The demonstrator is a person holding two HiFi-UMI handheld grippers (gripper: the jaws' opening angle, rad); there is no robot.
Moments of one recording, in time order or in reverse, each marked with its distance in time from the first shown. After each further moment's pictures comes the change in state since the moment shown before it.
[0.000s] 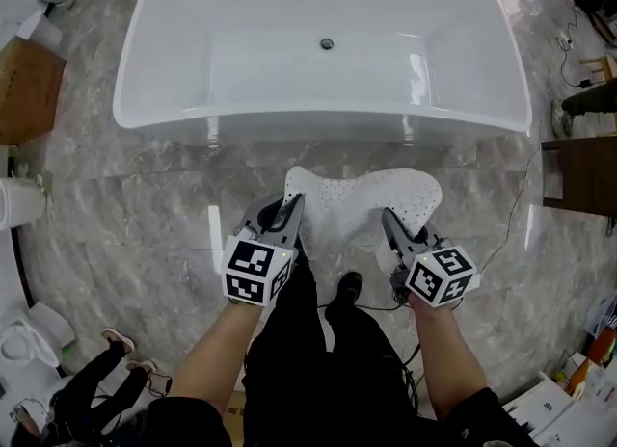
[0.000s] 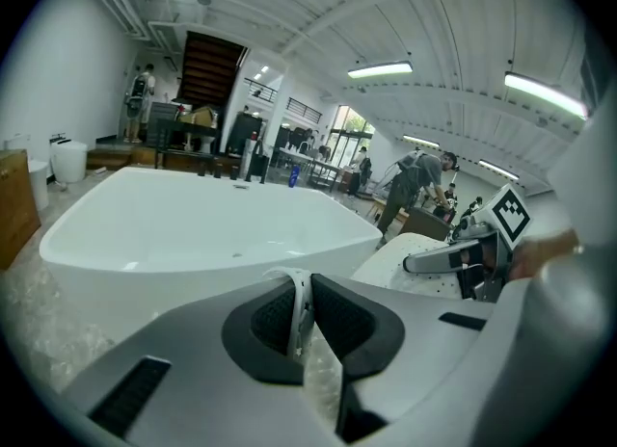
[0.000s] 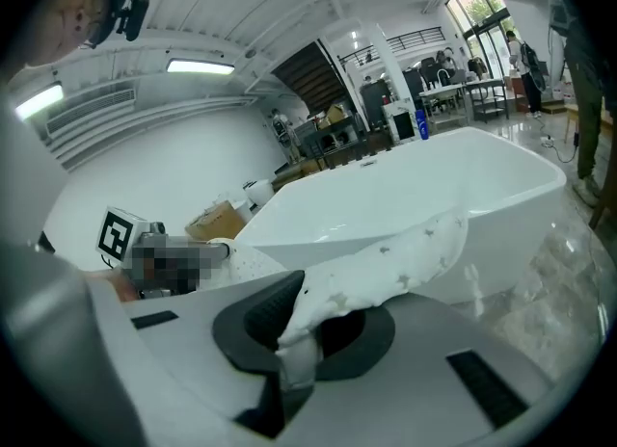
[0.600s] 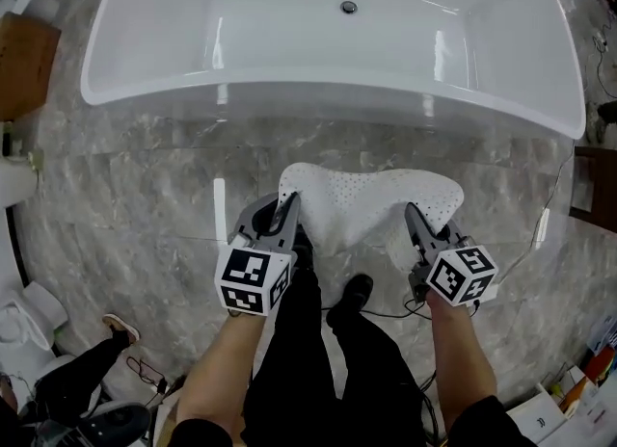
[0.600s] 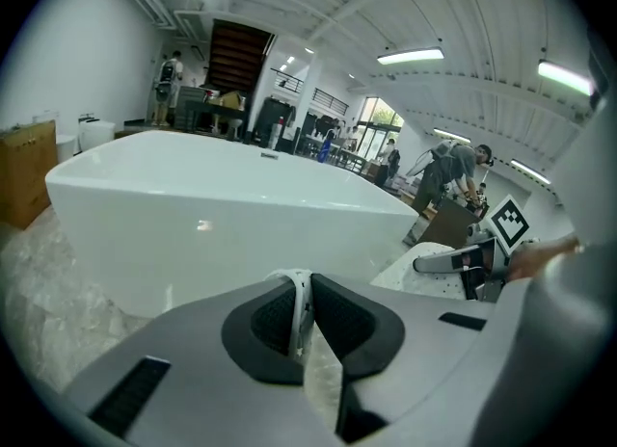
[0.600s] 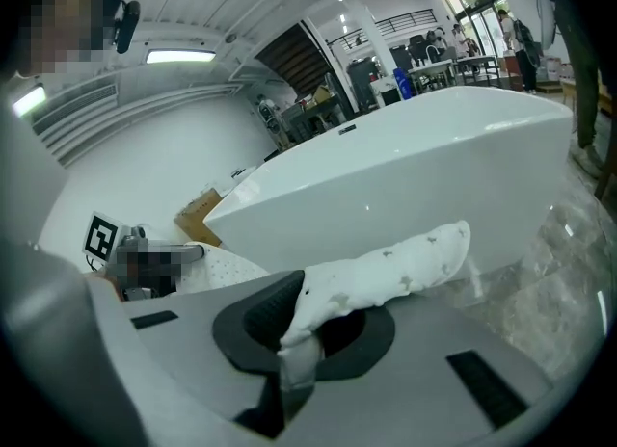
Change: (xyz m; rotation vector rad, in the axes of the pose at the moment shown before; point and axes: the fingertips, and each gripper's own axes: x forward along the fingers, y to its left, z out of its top) left arm 0.097 0.066 -0.121 -0.097 0.043 0.120; right arm 0.108 -0.120 -0.099 0.053 0.074 -0.016
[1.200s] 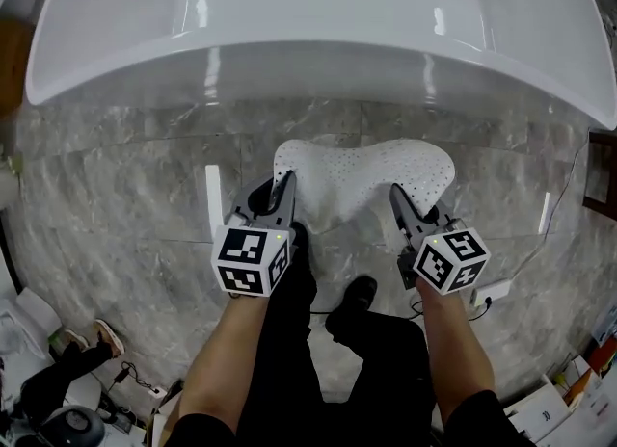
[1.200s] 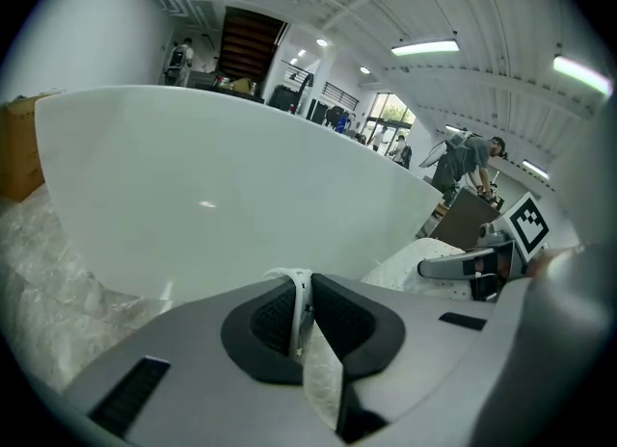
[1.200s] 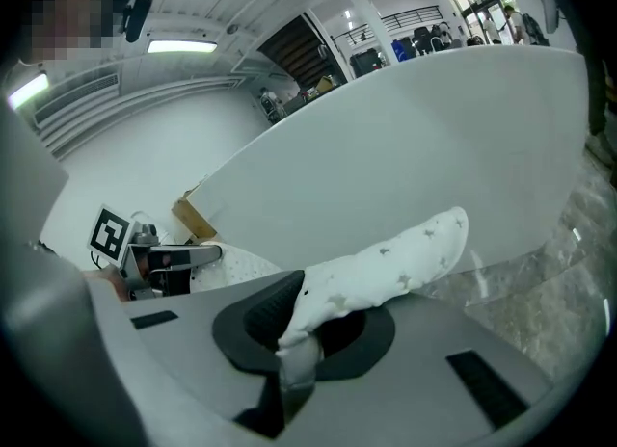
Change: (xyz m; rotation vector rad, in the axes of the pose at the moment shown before) left arm 0.120 0.049 -0.101 -0.056 0.029 0.017; right arm 0.115 -0.051 -0.077 -0.035 0.019 0.012
